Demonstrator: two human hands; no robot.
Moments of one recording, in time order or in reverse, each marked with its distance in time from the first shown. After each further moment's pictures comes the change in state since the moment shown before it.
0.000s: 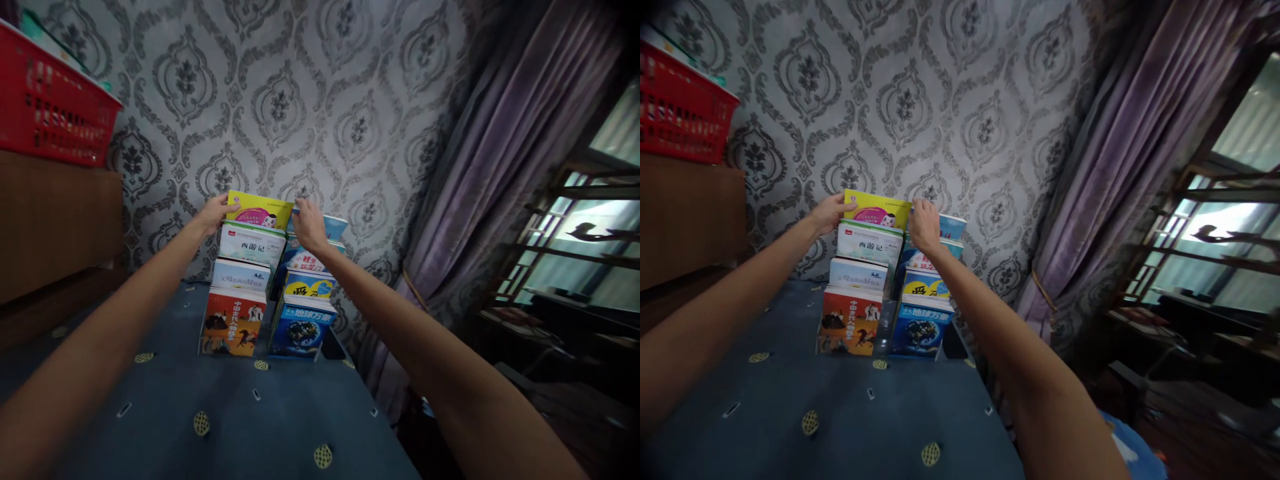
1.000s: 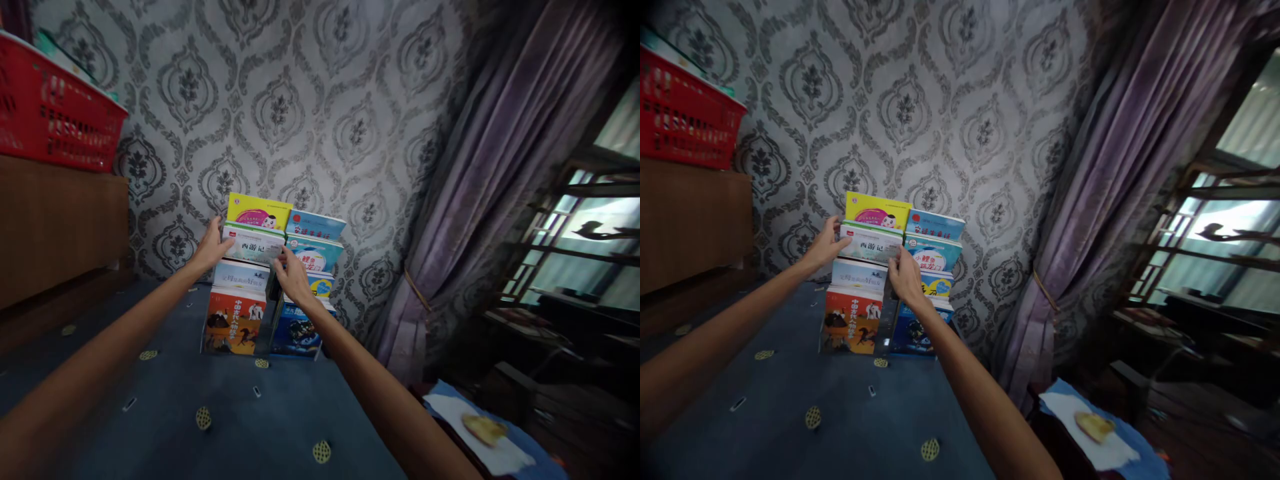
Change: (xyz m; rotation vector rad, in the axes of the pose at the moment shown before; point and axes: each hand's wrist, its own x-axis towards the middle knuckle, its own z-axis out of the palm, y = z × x) left_hand -0.071 -0.049 -0.008 0.754 0.276 0.295; right_hand -0.117 -0.032 0.042 0.542 -0.015 0.155
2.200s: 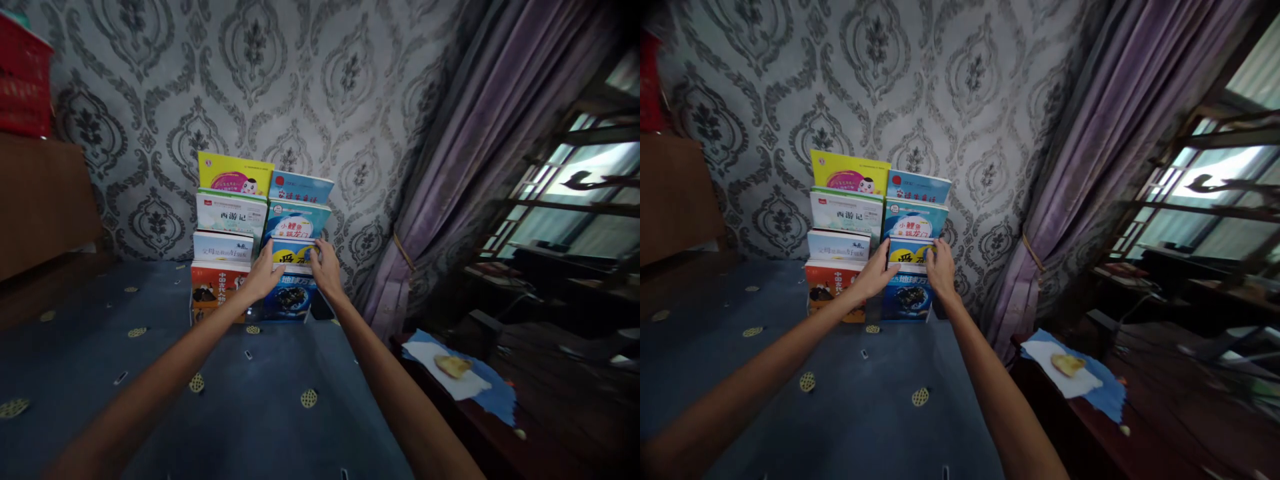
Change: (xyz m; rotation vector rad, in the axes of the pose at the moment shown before) left_hand -0.132 0.064 0.137 -0.089 -0.403 0.112; right_hand -0.070 0.104 -0.064 -0.149 0.209 0.125
